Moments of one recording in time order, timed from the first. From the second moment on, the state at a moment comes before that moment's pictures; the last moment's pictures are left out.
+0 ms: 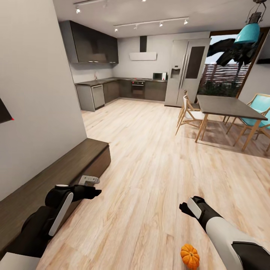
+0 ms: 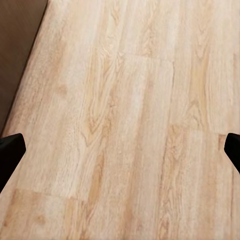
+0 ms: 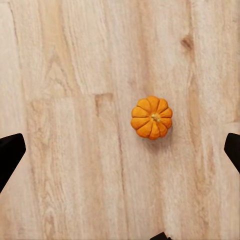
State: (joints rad) left arm -0.49 0.17 -0.15 -1.46 0.17 1.02 -0.11; right arm -0.82 -0.06 -0.04 -0.31 -0.42 0.49 -0.37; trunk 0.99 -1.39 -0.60
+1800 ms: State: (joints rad) left arm -0.49 0.17 -0.15 -1.46 0.17 1.02 -0.11; right arm -0.82 -0.06 -0.05 -0.30 -0.43 0.41 -0.38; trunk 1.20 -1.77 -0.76
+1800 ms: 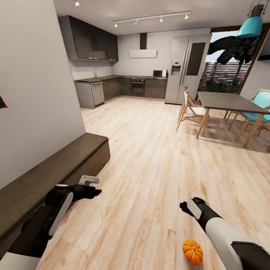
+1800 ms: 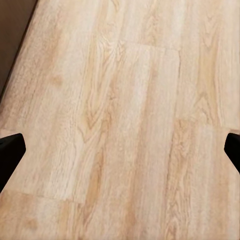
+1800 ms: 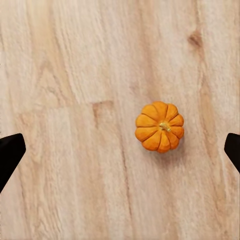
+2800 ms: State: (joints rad) left arm -0.49 0.17 -0.15 -1.46 0.17 1.02 -0.11; right arm -0.82 -0.14 -0.05 -0.33 -0.43 0.58 -0.25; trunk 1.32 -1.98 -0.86
